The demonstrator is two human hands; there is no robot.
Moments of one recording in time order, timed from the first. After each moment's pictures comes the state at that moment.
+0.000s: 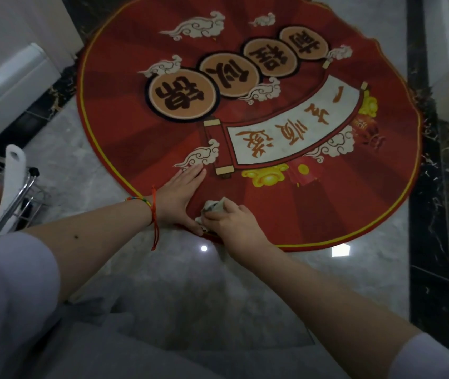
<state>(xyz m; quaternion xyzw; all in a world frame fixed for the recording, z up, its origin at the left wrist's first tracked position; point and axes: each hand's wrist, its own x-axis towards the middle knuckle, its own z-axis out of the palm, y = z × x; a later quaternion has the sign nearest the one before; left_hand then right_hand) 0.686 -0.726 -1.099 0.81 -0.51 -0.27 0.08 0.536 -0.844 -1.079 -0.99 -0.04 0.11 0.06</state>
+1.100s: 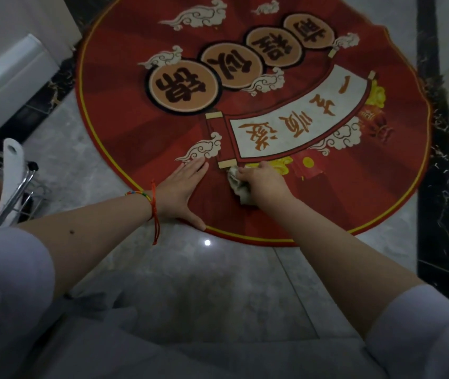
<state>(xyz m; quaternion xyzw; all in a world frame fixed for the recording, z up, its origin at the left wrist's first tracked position) 0.687 -0.725 -1.103 0.80 -0.52 -0.28 0.09 0.575 -0.910 -1.072 -0.97 0.16 0.12 0.14</state>
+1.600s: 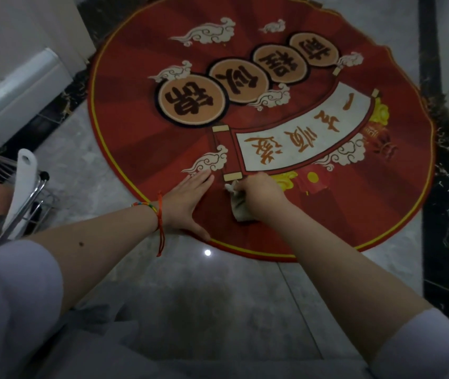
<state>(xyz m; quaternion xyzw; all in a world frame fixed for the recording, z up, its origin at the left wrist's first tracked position) 0.693 -0.723 -1.109 0.81 -0.52 -0.26 0.10 0.607 -0.898 -1.059 -0.95 0.20 0.23 0.11</state>
